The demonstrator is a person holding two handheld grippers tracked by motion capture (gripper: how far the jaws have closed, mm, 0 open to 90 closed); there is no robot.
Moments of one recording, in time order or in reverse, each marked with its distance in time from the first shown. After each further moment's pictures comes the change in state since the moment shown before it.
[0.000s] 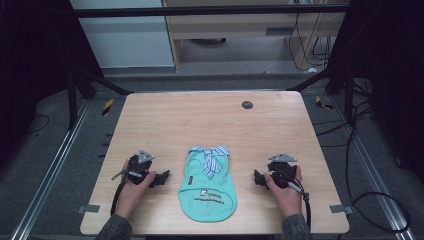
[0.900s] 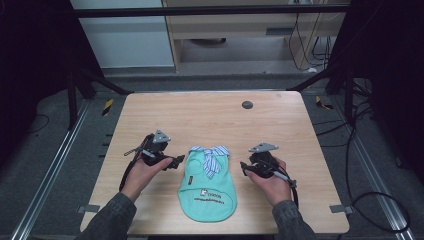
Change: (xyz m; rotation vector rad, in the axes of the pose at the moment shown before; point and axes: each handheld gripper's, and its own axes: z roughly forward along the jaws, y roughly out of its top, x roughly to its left) left arm -0.026 0.083 -0.007 -0.023 -0.126 0.143; right arm 0.048 0.053 -0.016 0.007 0.145 -0.174
